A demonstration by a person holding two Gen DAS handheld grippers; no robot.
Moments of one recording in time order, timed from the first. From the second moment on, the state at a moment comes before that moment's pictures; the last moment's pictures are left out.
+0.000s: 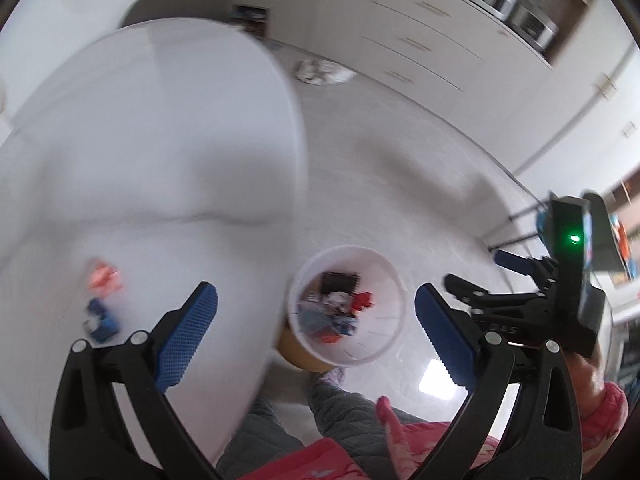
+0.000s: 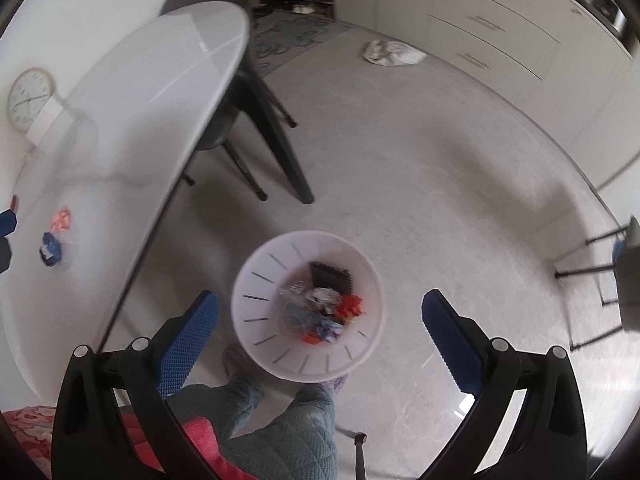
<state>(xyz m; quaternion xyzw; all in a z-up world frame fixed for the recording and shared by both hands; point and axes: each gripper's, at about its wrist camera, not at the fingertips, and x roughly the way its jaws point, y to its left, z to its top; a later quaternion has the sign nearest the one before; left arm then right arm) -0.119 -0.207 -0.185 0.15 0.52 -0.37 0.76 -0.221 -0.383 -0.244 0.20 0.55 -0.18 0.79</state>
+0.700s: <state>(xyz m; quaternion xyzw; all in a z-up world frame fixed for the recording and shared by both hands) -0.016 -0.076 -0.288 0.14 0.56 -0.22 0.79 -0.091 -0.257 -0.235 0.12 0.57 -0.05 0.81</state>
